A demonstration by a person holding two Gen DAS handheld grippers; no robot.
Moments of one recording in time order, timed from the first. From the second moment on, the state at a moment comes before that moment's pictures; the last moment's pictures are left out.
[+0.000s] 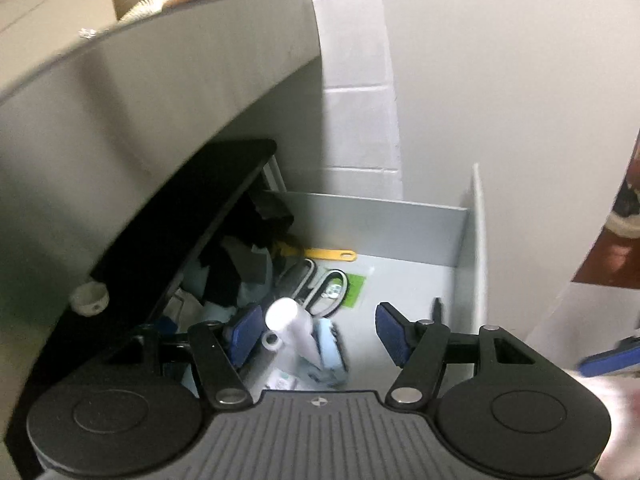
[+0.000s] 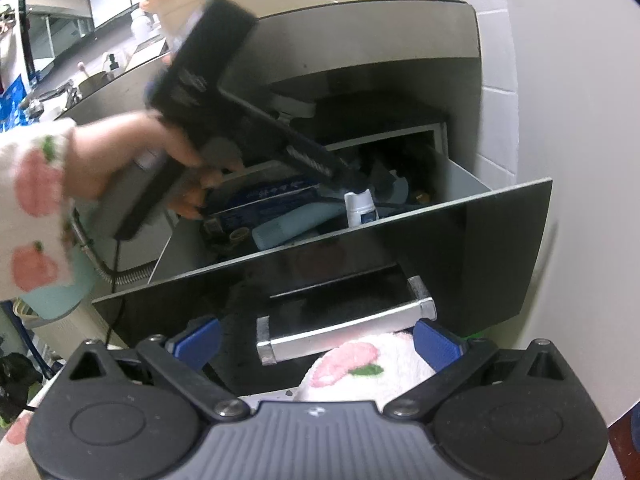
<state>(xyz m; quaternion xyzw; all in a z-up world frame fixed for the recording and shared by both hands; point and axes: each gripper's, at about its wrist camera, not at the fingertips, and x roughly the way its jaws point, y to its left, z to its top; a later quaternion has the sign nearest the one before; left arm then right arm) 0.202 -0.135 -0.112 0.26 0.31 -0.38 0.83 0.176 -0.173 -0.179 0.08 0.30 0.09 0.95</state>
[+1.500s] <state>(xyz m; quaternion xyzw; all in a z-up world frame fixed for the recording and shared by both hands) 0.010 -0.009 -0.065 0.07 0.26 -0.02 0.96 0.169 -0.144 -0.173 -0.01 0.29 0.10 0.95</state>
